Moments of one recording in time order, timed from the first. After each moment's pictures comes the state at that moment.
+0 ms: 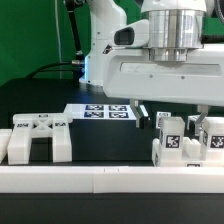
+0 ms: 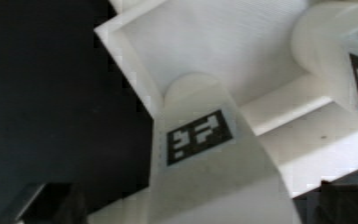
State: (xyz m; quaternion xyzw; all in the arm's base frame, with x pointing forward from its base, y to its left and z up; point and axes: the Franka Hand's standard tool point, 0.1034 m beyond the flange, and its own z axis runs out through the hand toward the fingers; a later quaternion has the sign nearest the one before) arm 0.616 0.055 0.071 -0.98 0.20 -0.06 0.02
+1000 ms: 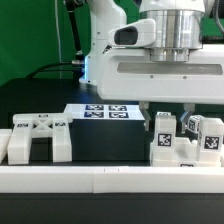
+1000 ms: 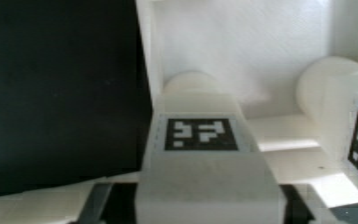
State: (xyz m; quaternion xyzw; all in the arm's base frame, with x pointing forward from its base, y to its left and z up) arm 0.616 0.051 0.070 -0.99 0.10 -0.06 0.01
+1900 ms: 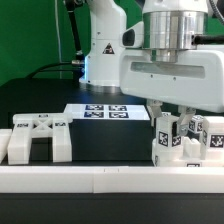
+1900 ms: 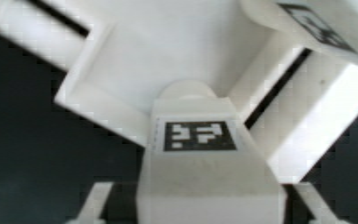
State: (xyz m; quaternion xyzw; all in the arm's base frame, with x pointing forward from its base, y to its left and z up) arm 0.614 0.059 0.069 -0.85 0.52 -0.05 0.03
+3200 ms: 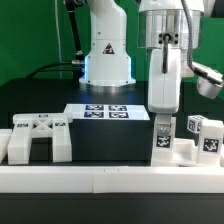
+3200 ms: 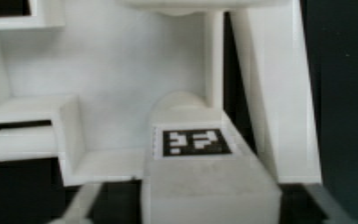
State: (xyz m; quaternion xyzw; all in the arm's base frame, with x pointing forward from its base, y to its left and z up) arm 0.616 0.051 0.071 -0.61 0.79 -0.04 0.05
